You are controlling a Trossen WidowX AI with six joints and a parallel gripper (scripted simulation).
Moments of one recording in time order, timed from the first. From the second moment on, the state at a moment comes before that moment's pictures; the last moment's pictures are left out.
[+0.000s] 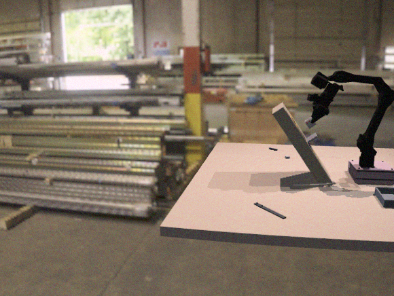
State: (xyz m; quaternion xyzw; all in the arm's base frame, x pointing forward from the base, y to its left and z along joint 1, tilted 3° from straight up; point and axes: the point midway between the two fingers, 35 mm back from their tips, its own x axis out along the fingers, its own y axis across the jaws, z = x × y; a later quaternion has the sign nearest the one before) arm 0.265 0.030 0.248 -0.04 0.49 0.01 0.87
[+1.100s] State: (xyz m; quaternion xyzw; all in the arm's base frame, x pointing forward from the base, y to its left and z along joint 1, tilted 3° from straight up) arm 0.245 0.108 0.270 -0.03 0.49 0.01 0.87
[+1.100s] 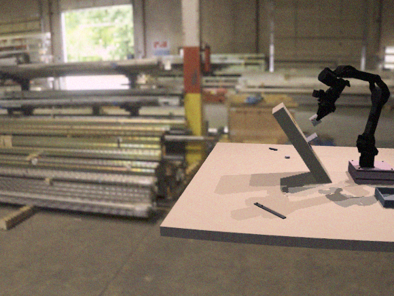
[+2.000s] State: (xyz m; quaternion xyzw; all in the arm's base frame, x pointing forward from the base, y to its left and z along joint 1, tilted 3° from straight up) arm 0.175 0.211 0.242 -0.19 0.47 0.28 0.82
